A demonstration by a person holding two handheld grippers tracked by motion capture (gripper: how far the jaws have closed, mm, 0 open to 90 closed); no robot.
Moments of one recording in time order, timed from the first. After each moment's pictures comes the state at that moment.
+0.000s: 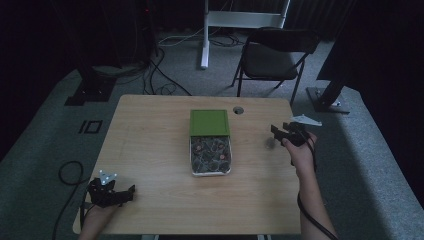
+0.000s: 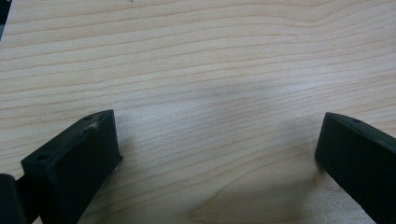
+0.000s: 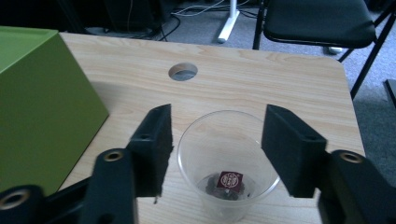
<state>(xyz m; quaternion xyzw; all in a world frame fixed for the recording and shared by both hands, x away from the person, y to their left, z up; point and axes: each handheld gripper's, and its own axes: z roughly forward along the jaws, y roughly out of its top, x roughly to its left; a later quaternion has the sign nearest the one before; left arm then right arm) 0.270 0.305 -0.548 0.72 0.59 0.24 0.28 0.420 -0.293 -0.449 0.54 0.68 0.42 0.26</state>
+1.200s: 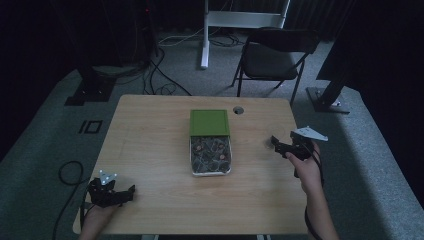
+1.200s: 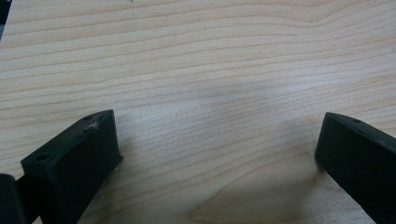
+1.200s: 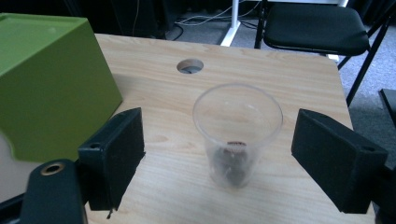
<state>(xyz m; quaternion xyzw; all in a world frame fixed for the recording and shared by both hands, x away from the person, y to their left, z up) 0.270 0.305 -0.548 0.72 0.59 0.24 0.28 0.376 -0.297 -0.455 0.52 0.68 0.44 0.28</state>
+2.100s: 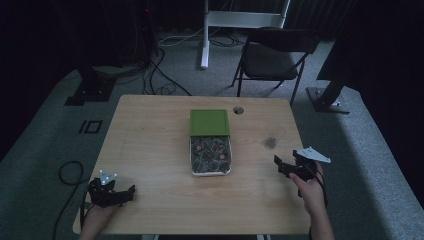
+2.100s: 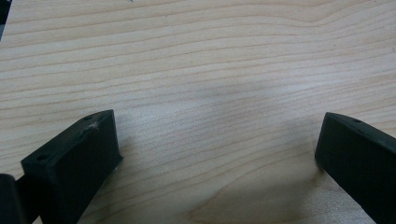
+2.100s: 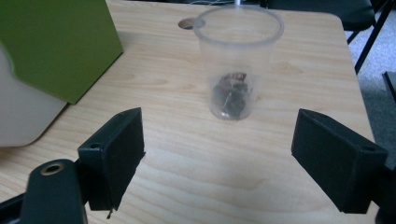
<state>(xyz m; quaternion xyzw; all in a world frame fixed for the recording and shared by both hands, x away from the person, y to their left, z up) 0.270 0.305 -0.548 0.72 0.59 0.24 0.28 0.332 -0.310 -0.498 0.52 0.69 0.43 0.27</state>
